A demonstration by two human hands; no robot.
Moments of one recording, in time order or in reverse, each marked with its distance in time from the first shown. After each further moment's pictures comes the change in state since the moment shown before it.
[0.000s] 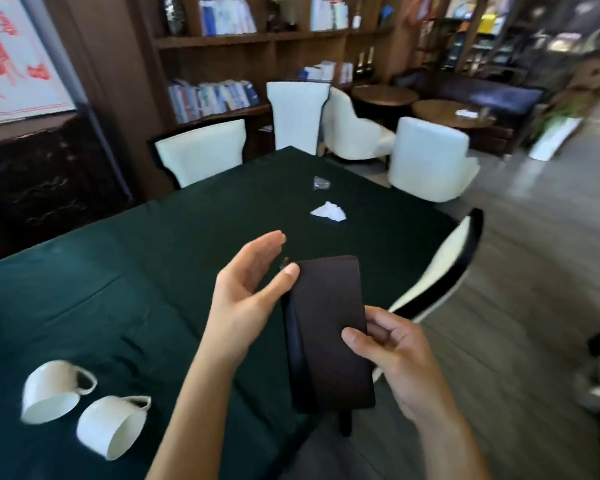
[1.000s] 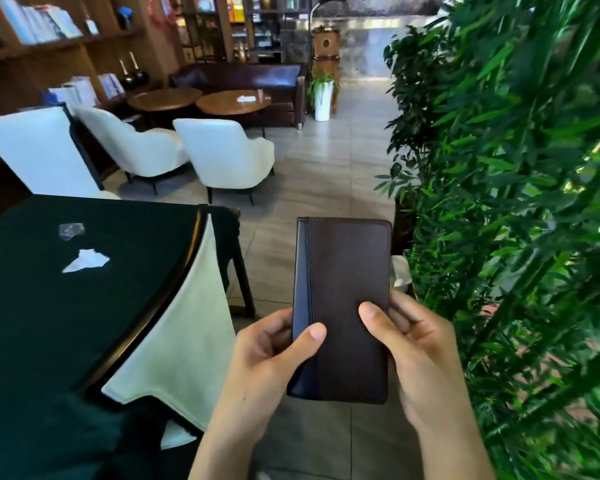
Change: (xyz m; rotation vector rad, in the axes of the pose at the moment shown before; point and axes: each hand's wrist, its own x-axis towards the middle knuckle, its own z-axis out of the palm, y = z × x) left_hand -0.141 -0.011 0.440 -0.164 -0.702 -0.425; right_hand -0.185 -0.076 -0.364 0.190 0.769 -0.269
